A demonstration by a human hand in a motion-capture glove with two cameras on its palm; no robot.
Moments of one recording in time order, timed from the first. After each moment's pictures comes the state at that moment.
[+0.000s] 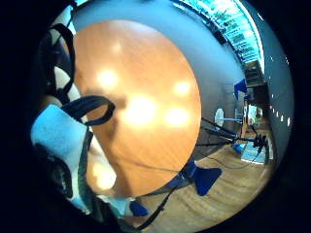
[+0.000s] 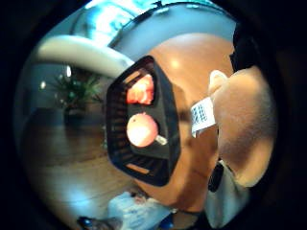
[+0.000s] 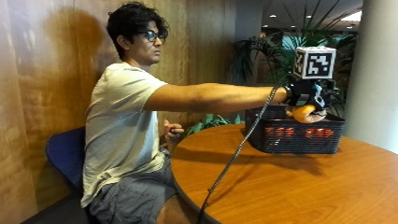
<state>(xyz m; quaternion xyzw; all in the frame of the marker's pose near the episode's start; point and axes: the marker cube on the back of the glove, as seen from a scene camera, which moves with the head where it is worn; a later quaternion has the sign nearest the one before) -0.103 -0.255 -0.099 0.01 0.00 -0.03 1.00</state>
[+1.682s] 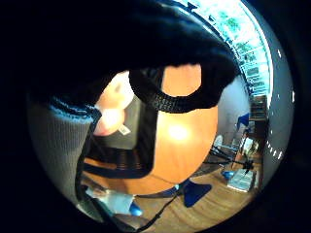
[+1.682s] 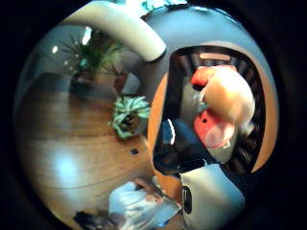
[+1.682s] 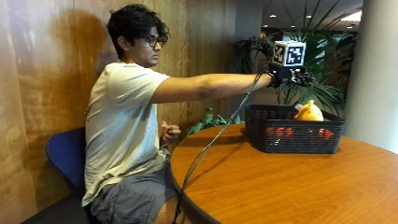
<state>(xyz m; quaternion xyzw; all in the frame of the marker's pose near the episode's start) -0.336 -0.217 -0.107 -0.02 0.00 -0.21 0.98</state>
